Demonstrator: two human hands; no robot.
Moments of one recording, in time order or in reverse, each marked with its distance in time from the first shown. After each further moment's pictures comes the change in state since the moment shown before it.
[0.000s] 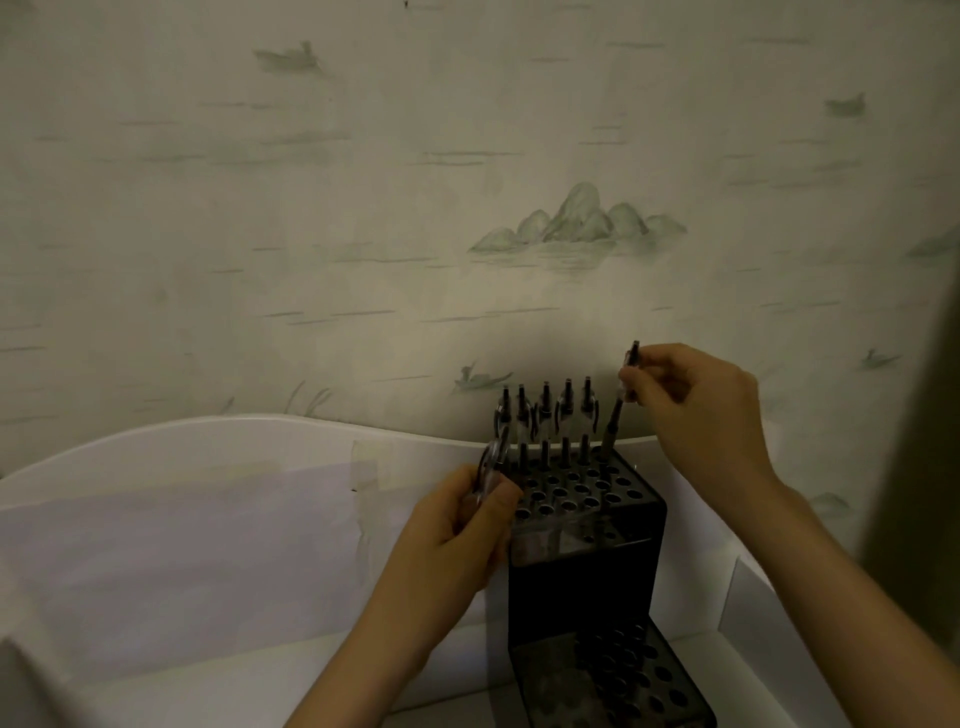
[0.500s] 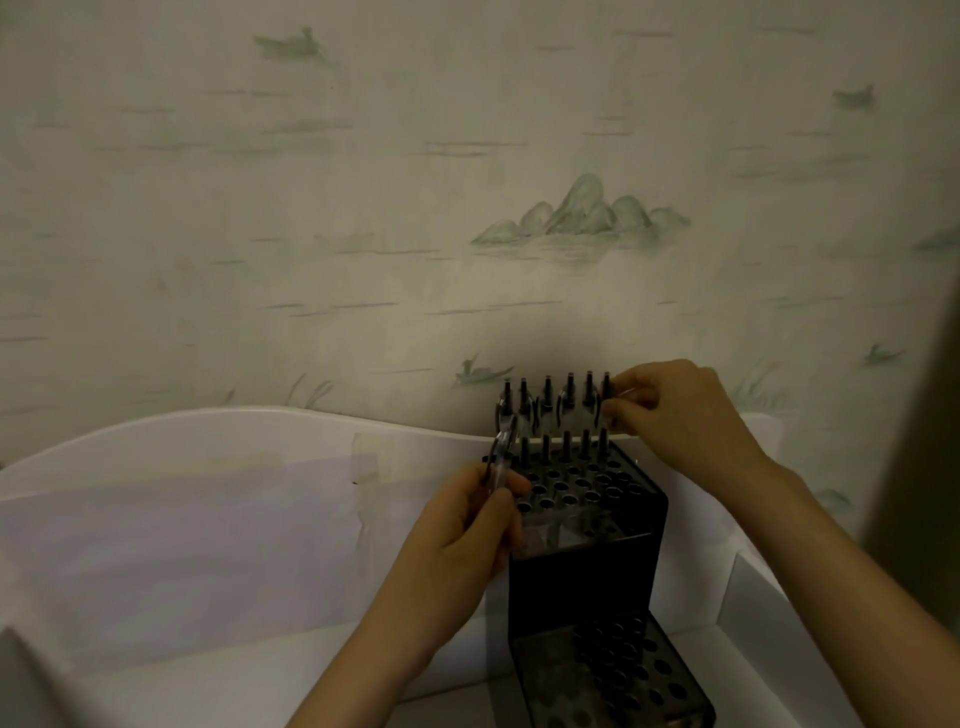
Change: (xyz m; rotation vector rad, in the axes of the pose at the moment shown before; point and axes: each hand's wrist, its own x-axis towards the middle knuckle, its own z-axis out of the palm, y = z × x) left_hand -0.001 -0.006 0.002 0.044 -0.032 -0.019; right_hand 0.007 0.007 0.006 -0.139 -0.319 0.151
